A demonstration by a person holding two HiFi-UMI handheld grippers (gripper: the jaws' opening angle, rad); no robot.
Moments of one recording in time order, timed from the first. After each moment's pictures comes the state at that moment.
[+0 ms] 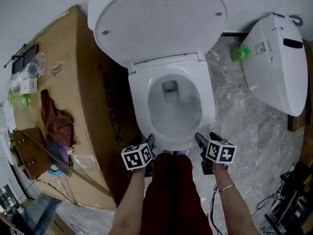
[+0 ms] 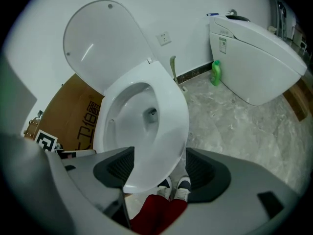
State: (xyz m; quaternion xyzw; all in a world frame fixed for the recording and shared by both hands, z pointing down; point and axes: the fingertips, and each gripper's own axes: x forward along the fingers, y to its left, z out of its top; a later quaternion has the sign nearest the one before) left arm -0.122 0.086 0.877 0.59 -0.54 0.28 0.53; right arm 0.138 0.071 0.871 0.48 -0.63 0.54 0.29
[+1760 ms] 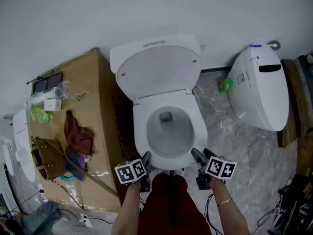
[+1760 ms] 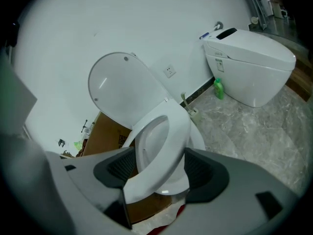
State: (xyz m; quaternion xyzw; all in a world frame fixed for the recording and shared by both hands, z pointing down) left arm -0.118 0.061 0.734 0.60 -0.54 0.21 0.55; right arm 0.135 0.042 0.710 0.49 -0.65 0.57 0.14
